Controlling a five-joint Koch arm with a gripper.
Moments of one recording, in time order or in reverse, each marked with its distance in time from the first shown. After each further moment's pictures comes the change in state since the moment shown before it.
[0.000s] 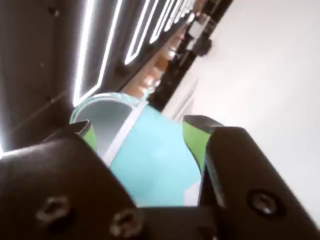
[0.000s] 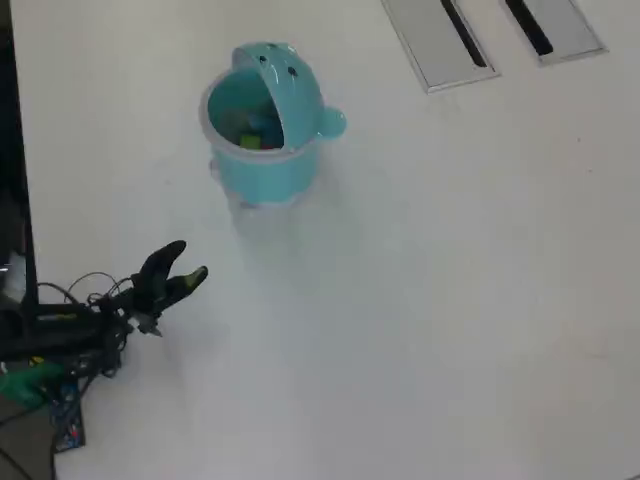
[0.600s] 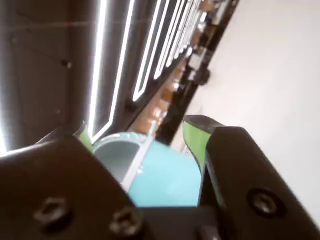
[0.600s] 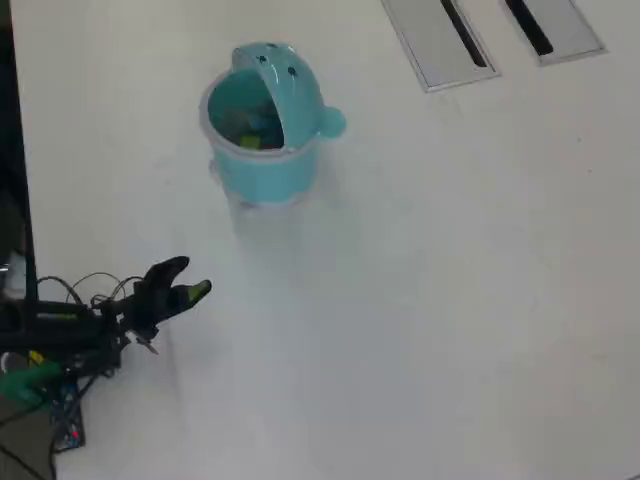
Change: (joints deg) arm 10.1 0.0 2.6 -4.2 9.1
